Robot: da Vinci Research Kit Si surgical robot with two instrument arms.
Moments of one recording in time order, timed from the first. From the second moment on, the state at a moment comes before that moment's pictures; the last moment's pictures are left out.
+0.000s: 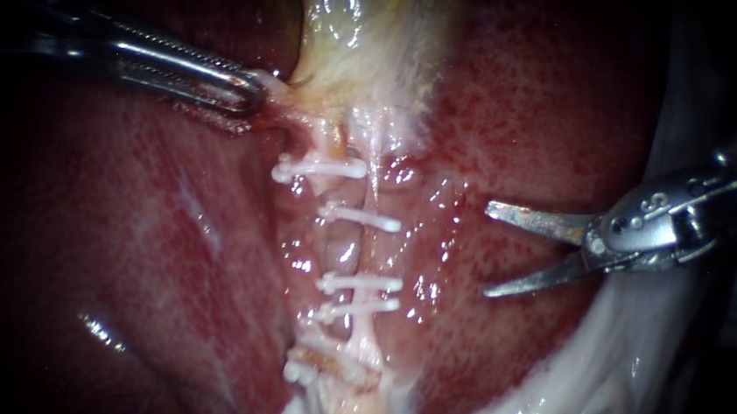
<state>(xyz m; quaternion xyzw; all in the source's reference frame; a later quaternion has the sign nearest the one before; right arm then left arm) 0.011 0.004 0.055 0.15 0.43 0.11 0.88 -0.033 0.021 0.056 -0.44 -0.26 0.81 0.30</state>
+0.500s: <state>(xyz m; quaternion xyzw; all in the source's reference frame) 0.012 0.004 0.055 0.17 0.44 0.10 0.88 -0.029 0.023 0.050 -0.44 -0.25 0.80 0.31</state>
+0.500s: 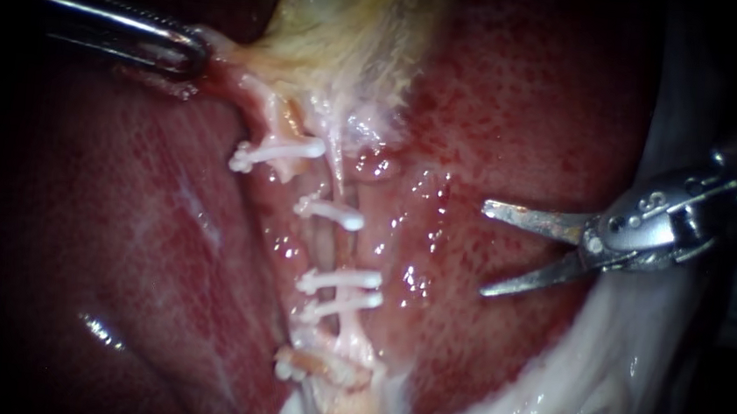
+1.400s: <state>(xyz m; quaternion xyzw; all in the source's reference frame) 0.020 0.001 0.067 0.35 0.43 0.16 0.82 -0.029 0.023 0.050 -0.44 -0.25 0.80 0.31</state>
